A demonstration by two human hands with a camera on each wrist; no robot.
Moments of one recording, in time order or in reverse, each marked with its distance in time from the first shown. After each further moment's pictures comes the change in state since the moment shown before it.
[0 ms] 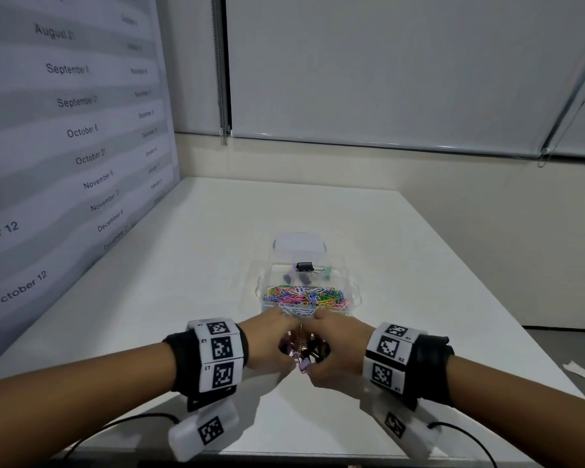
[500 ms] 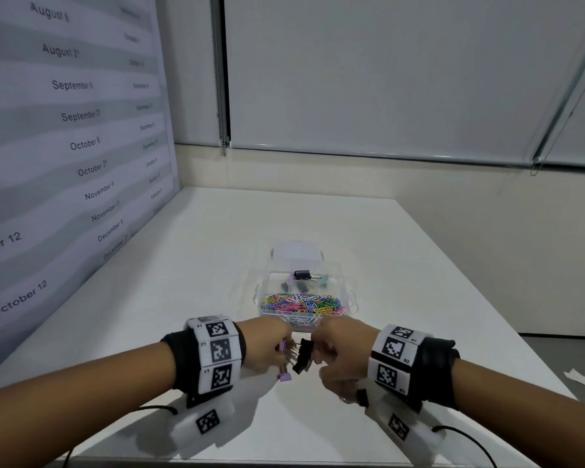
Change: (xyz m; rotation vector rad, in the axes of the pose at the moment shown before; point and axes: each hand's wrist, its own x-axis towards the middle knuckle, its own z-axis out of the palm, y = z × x) left_hand 0.004 0.005 -0.013 0.156 -0.145 -0.059; right_hand -0.005 0.008 -0.012 -0.044 -0.041 0.023
